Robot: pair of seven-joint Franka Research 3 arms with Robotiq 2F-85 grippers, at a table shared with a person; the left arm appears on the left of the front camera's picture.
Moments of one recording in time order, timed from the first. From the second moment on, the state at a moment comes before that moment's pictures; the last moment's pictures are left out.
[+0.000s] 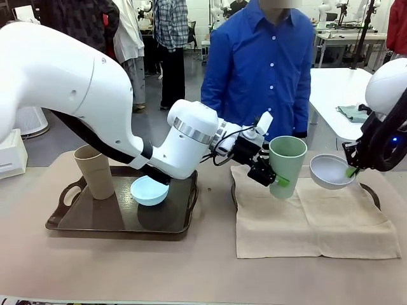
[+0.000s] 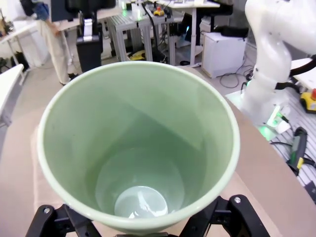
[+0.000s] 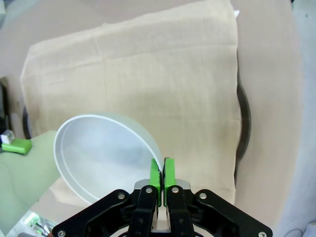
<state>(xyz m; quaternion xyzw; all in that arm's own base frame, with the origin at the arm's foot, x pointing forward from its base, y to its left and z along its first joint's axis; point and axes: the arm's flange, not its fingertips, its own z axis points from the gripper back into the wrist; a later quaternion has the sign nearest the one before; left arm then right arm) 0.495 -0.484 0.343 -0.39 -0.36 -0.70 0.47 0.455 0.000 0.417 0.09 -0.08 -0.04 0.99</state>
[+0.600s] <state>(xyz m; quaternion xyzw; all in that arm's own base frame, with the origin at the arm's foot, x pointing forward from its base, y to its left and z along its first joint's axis) 0.510 -0.490 0.321 -0.39 -0.37 -0.71 0.45 0.468 -0.010 0.377 0.09 -0.04 -0.06 0.99</state>
